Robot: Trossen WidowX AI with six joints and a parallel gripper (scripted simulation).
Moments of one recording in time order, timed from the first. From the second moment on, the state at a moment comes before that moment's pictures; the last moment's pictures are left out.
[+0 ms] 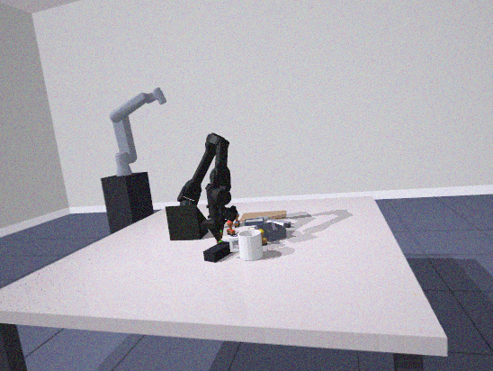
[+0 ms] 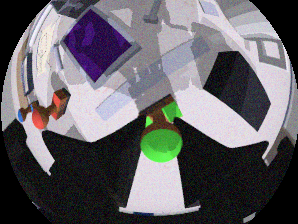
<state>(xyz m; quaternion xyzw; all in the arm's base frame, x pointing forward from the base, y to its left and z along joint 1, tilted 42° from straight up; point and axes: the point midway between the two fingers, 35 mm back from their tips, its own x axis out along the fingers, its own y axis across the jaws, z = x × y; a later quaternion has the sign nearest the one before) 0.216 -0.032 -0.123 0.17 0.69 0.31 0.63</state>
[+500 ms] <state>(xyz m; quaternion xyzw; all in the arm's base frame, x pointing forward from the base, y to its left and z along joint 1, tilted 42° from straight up) 0.217 -0.035 -0.119 0.17 0.69 0.31 0.63</state>
